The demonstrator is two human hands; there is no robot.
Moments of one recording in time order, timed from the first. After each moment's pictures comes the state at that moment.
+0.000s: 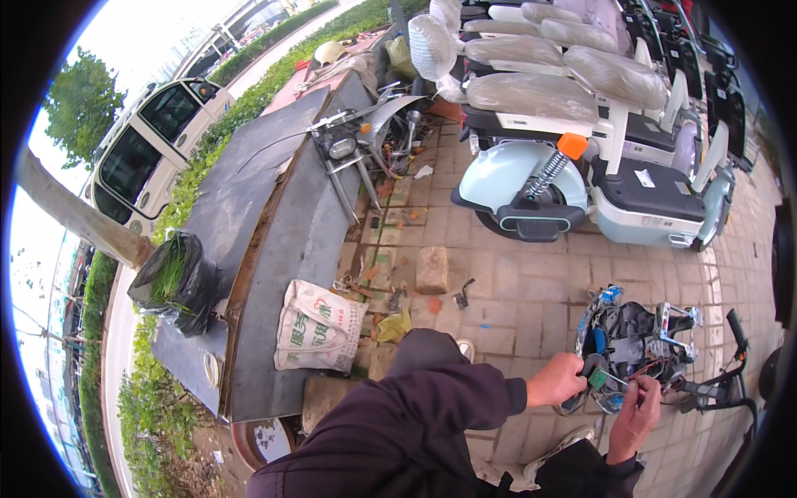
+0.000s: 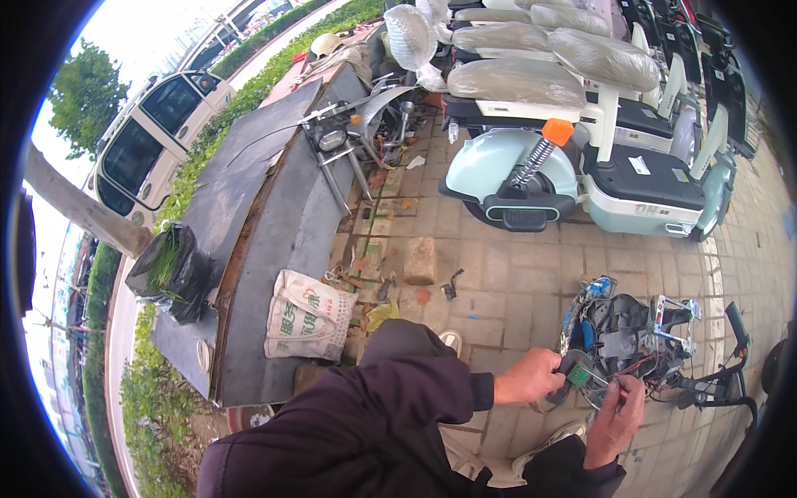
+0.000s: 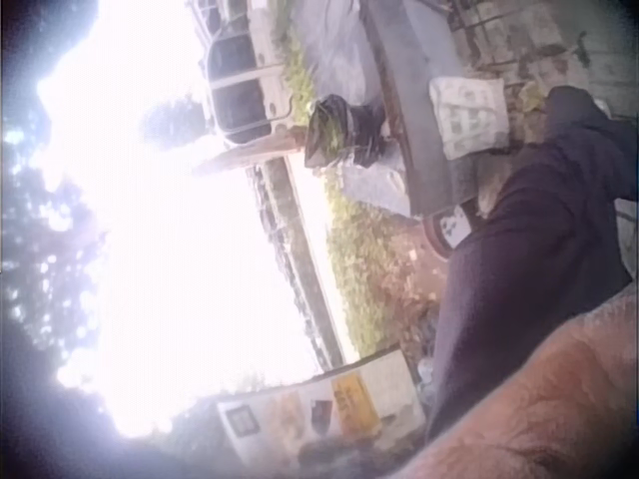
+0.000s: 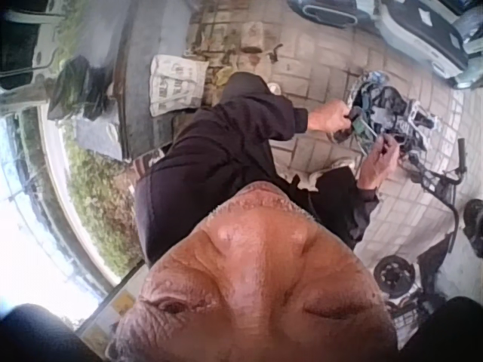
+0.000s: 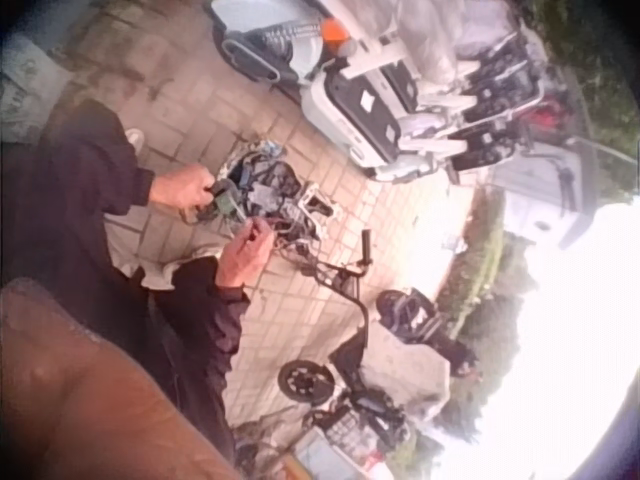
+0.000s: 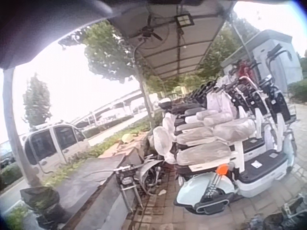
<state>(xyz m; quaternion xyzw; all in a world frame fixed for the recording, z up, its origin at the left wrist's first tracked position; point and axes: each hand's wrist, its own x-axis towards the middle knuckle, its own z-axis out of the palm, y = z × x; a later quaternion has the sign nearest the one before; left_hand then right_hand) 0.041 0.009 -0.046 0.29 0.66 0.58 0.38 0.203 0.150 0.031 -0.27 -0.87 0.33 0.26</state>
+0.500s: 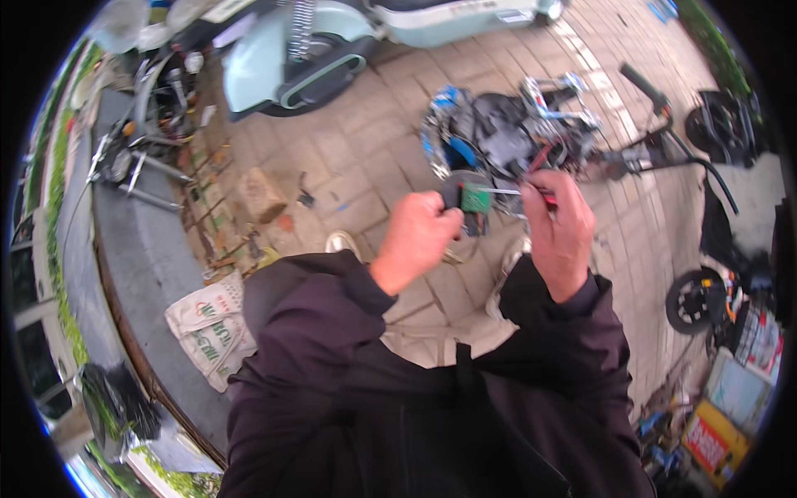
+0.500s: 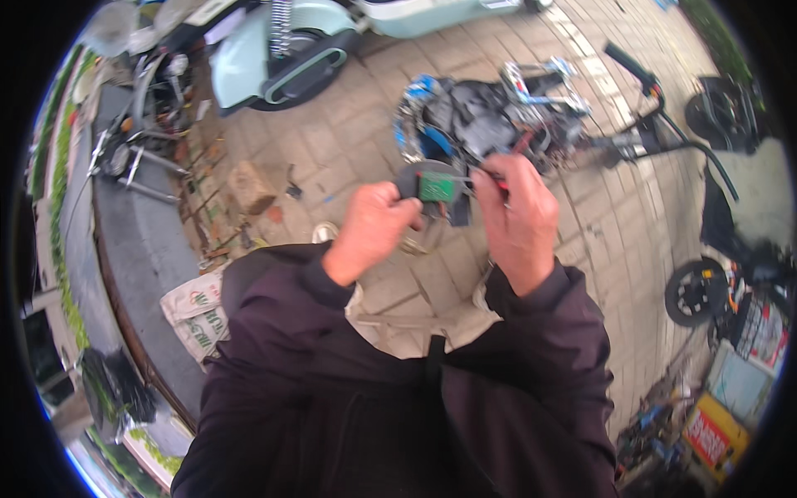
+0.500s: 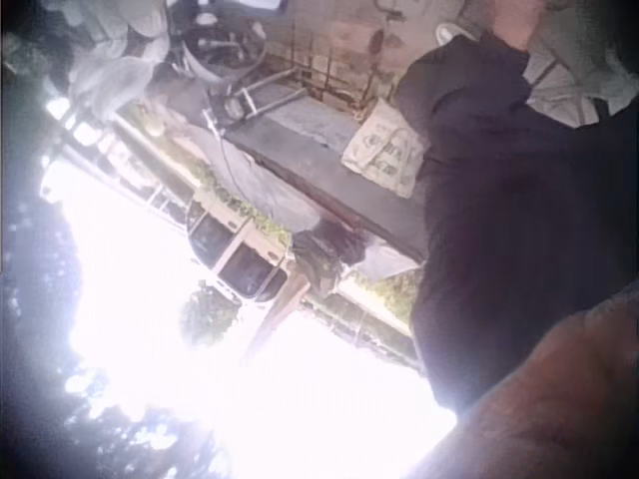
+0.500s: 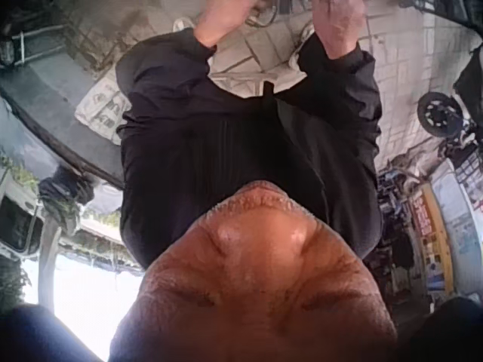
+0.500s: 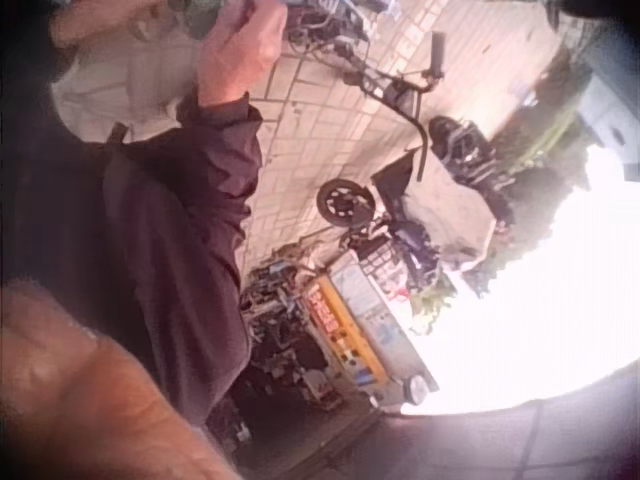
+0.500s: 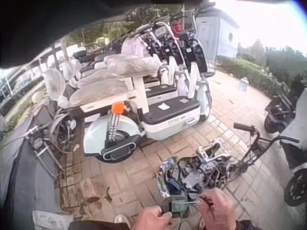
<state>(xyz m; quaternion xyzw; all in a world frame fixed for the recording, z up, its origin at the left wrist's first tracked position) 0.036 0.004 -0.035 0.26 0.66 0.56 0.44 0.199 0.148 0.033 -0.26 -0.87 0.28 0.31</state>
